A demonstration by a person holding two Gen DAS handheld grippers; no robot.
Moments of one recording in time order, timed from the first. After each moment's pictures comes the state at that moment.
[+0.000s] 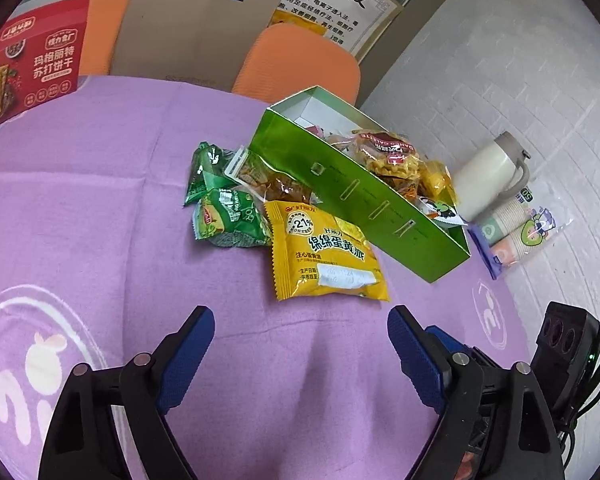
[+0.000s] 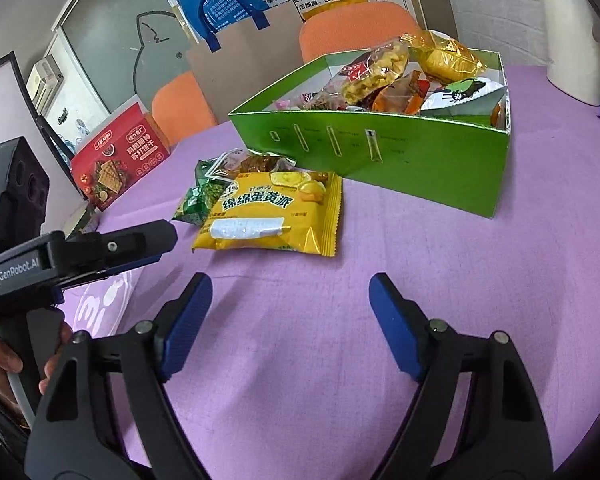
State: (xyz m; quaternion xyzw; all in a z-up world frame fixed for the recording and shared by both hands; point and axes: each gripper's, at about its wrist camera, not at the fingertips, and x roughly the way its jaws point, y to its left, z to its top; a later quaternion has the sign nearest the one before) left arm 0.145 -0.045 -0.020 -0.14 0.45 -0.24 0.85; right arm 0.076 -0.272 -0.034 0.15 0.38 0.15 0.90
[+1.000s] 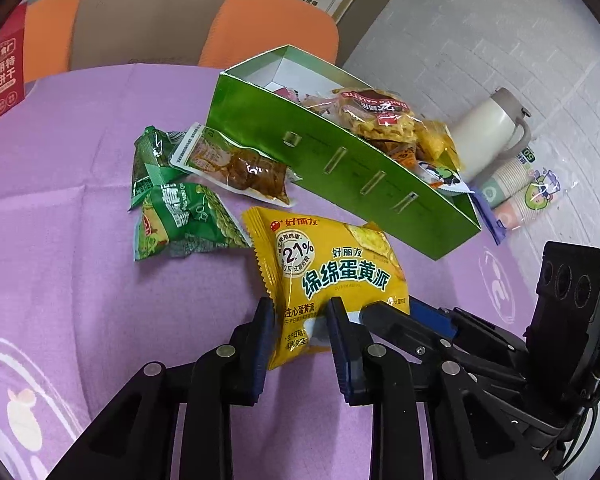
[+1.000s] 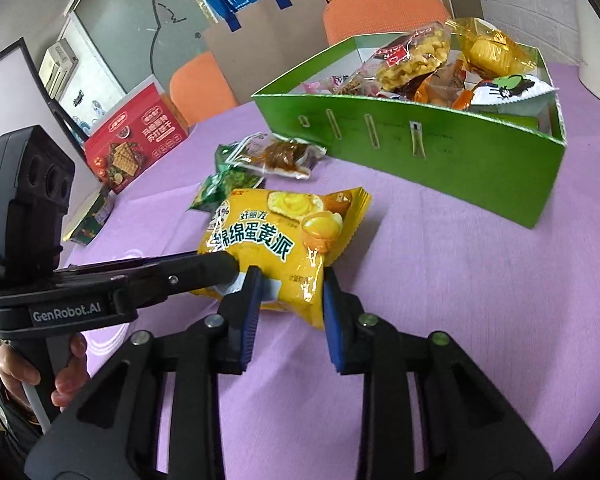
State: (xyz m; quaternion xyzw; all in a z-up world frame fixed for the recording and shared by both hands) left arm 0.166 -0.075 -0.033 -0.09 0.49 -0.28 0.82; right arm 0.085 -0.258 -0.034 0.14 0.41 0.19 0.88
